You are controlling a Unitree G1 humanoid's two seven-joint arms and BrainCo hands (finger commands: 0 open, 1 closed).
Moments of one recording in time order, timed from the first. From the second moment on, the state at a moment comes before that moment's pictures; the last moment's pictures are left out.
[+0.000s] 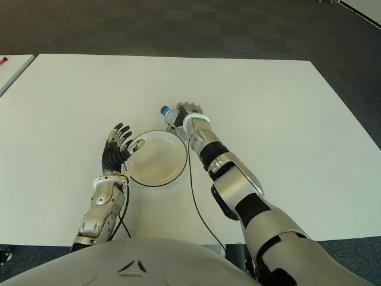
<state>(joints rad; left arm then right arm) 0.26 -0.06 -0.17 -0.06 -0.12 -0.04 0.28 -0.81 -0.08 0.56 1.00 -0.70 0.21 -0.04</state>
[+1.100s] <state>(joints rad) 0.25 -0.06 -0.17 -0.03 -0.12 -0.05 0.28 -0.65 -0.19 0.45 0.49 -0.66 0.28 0.07</state>
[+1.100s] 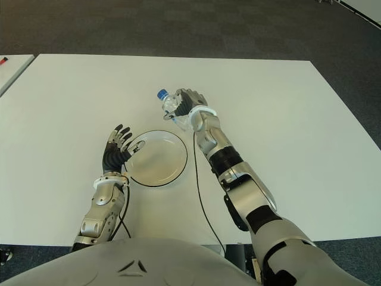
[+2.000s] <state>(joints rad) 0.23 -0.06 -0.16 0.02 -0.12 -0.10 0.28 -0.54 -0.20 0.37 0.15 -0.62 0.33 0.15</state>
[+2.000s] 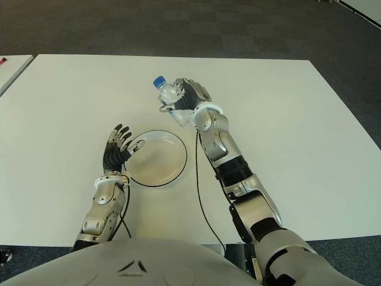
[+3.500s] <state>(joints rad) 0.21 -0.06 -0.13 0.08 -0.12 -0.11 0.28 -0.05 -0.22 0.45 -0.32 -0.58 0.26 0.23</state>
